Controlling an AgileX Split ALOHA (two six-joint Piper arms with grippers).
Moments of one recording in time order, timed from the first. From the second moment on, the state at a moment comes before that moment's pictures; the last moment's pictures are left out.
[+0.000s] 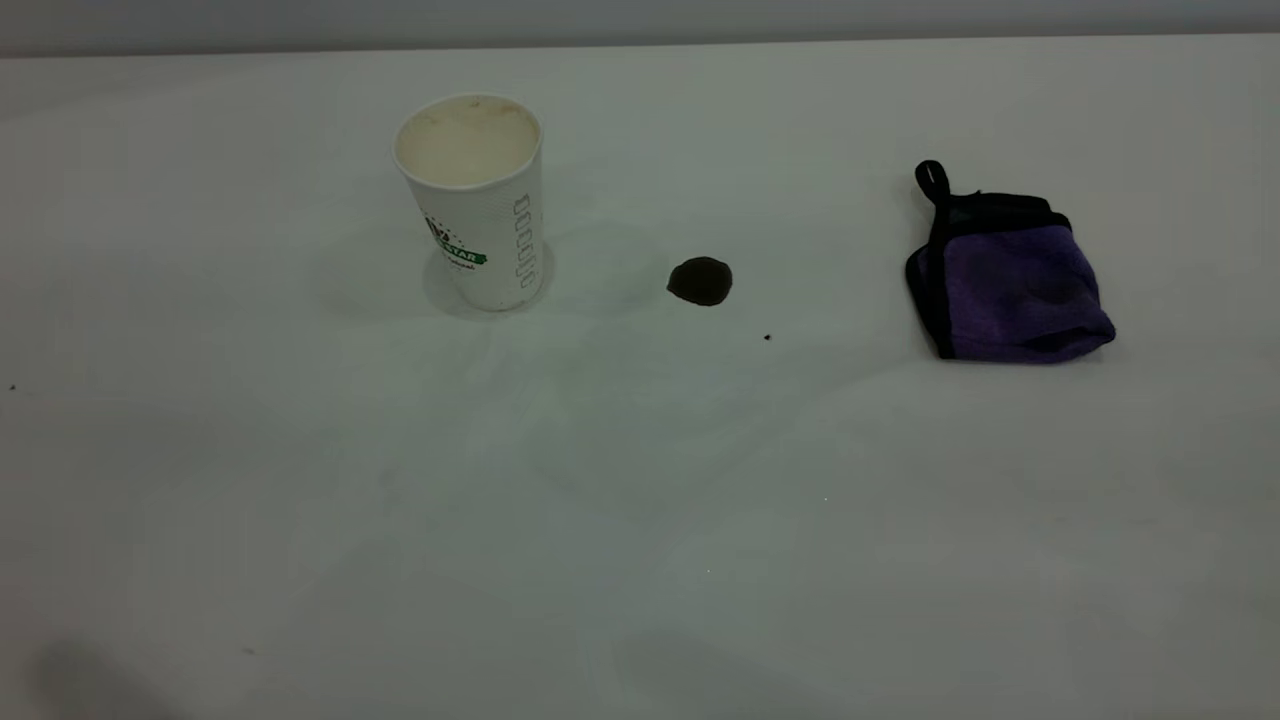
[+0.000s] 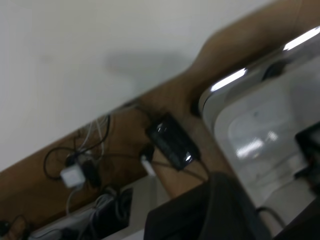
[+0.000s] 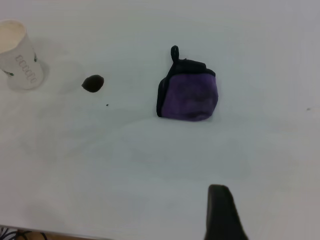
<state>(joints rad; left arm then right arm) -0.52 0.80 -0.59 0.00 1.16 -0.02 0.08 -0.02 -0.47 0.12 1.13 -0.01</state>
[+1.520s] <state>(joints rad) -0.04 -0.01 -0.50 0.00 1.13 0.04 0.08 -0.02 -0.48 0.14 1.09 -0.01</state>
